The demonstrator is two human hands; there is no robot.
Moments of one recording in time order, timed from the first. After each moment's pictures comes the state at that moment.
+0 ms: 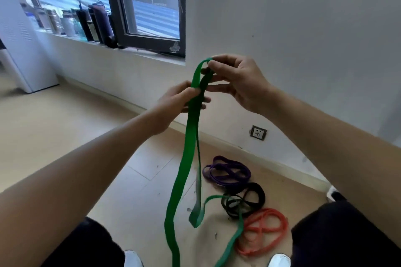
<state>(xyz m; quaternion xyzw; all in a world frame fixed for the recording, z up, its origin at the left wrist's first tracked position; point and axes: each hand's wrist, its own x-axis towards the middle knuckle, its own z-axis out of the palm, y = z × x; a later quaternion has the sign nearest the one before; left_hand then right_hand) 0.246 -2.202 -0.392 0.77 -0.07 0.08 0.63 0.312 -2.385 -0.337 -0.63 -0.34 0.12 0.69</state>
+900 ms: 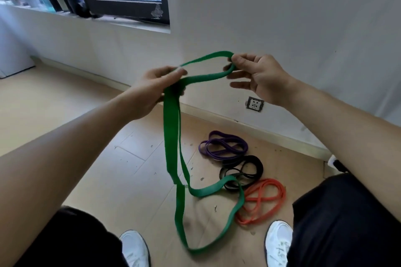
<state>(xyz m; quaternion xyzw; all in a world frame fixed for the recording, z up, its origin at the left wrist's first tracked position) 0.275 -2.180 -0.435 0.76 -0.03 0.00 0.65 0.373 -2.439 -0.421 -0.68 -0.21 0.14 0.69</state>
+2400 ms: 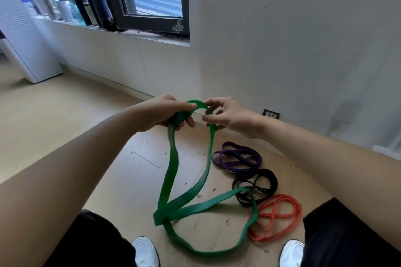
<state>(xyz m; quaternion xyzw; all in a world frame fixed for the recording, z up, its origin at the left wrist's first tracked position) 0.254 -2.157 -0.431 0.86 0.05 -0.12 0.50 0.329 -2.361 -0.461 -0.78 -0.31 0.21 0.50</state>
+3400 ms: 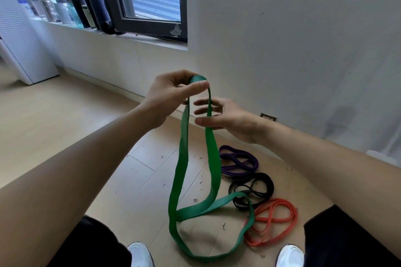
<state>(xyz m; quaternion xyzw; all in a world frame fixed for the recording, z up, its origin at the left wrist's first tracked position) 0.252 -2.189 -0.407 0.78 -0.05 0.15 0.60 0.324 -2.370 -0.450 -0.73 -0.33 0.26 0.54</state>
